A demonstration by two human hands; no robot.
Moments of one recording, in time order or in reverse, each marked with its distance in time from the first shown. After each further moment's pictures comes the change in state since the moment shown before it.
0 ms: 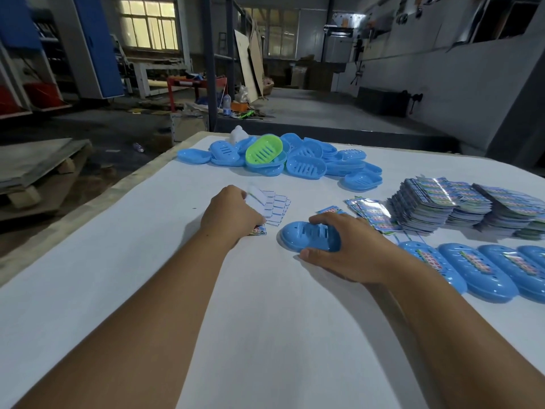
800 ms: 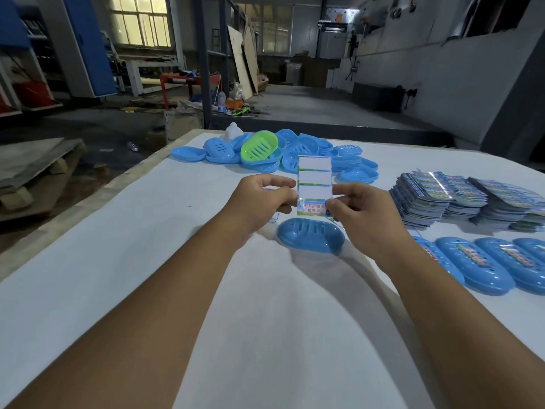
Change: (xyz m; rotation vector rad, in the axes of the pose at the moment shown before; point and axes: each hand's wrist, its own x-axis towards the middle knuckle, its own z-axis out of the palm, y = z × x) left_hand -0.023 0.036 0.004 -0.622 -0.303 0.163; right_hand 0.010 -0.005 -0.008 0.694 0.421 0.122
